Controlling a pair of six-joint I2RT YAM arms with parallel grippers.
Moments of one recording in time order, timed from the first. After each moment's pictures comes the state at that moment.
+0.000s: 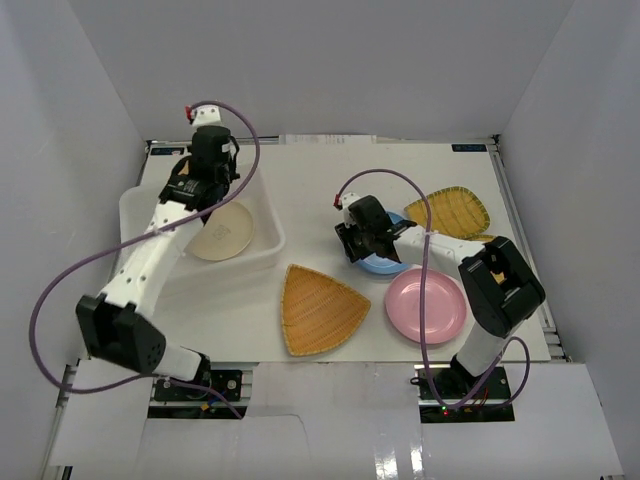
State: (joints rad) left arm -0.34 1.39 1.46 -0.48 -0.52 -0.25; right arm 0.68 1.70 1.03 -0.19 0.03 0.03
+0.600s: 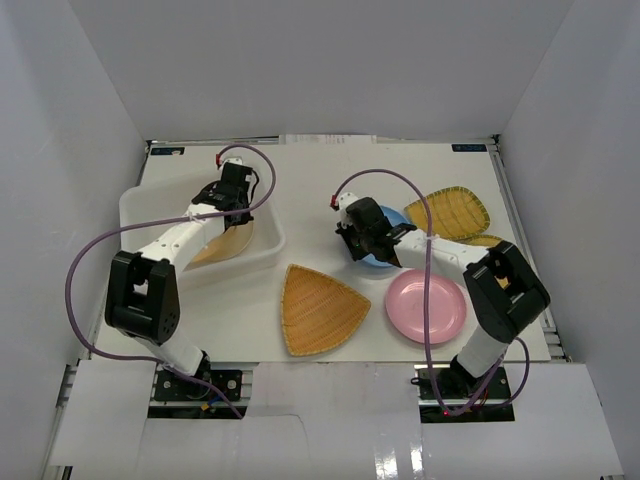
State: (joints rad) left arm -0.30 1.60 1.19 -0.47 -0.38 -0.32; right arm 0.72 1.68 1.01 -0.16 0.06 0.02
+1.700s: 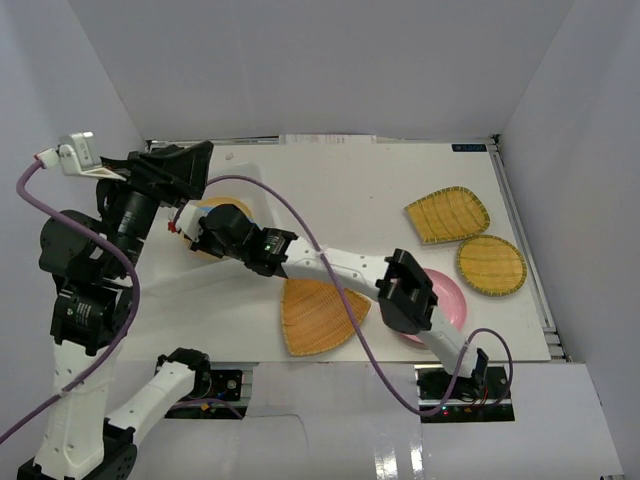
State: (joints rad) left arm -0.30 0.79 1.43 -0.29 -0.02 -0.53; right arm 1.21 2.18 2.01 -0.14 0.14 -0.33
